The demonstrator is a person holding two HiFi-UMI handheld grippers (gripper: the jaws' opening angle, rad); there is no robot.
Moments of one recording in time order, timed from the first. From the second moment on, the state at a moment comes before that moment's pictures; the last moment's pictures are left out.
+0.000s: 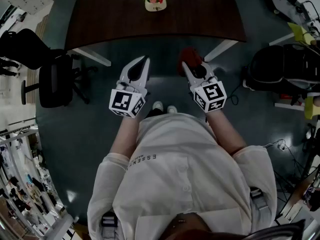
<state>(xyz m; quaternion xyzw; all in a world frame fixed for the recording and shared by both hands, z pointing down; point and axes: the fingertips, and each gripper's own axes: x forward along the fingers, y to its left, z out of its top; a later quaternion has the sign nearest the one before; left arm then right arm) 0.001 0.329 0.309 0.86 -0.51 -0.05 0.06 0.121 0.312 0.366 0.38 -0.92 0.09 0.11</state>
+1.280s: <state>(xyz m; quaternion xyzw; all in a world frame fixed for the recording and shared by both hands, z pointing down) -0.046 0.190 0.368 0.84 -0.53 -0.03 0.12 0.126 0.180 0.413 0.41 -0.89 0.14 0.13</state>
